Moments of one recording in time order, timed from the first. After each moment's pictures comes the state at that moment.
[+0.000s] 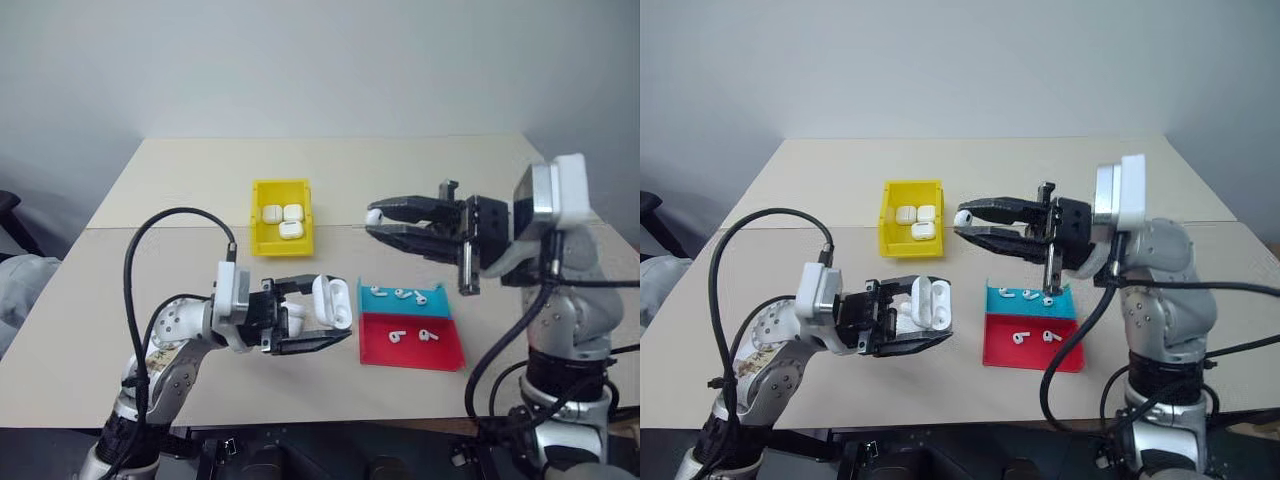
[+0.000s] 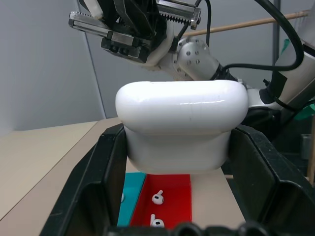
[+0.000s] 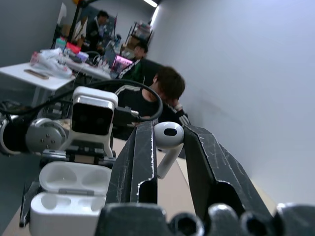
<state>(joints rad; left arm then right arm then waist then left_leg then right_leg) -0.32 0.48 -0.09 -0.39 -0.66 0.17 -1.12 -0.61 -0.37 -0.19 -0.41 0.65 0.31 1.17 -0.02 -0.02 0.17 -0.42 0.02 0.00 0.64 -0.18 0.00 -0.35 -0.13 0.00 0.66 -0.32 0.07</state>
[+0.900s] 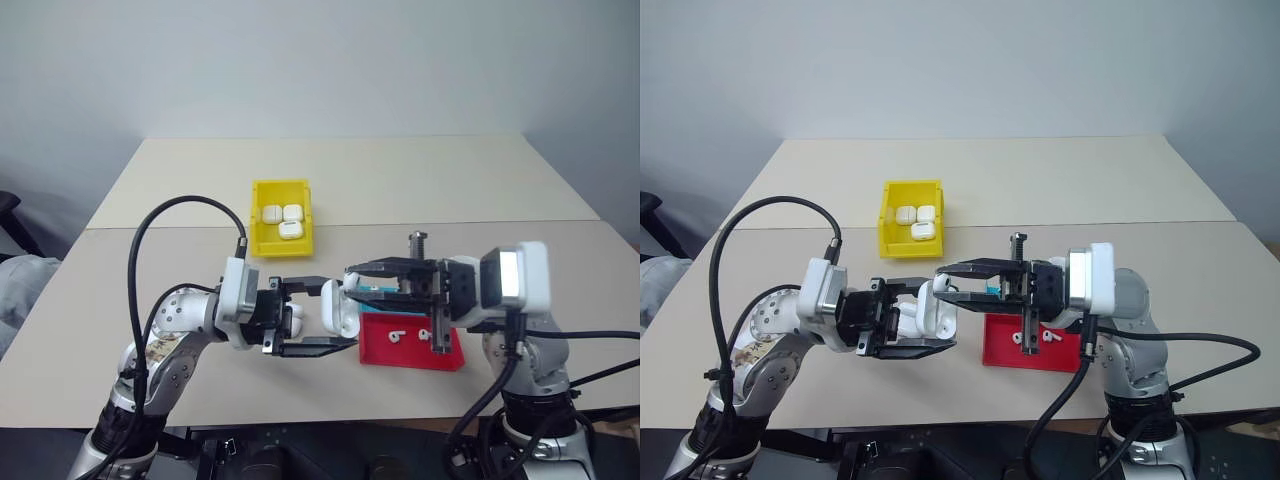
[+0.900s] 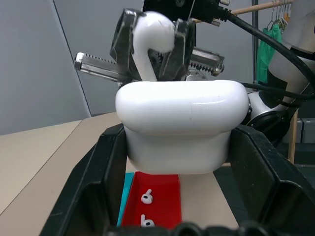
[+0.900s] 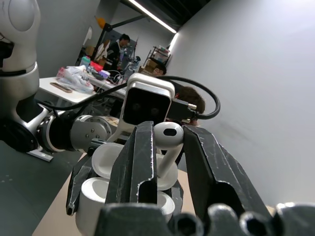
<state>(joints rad) -0.35 0.52 -0.09 -0.42 -0.66 0.22 -1.15 -0.45 -0.38 -0.01 -0.38 0.63 0.04 1.25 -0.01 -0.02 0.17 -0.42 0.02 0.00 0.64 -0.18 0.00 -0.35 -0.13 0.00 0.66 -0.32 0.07</state>
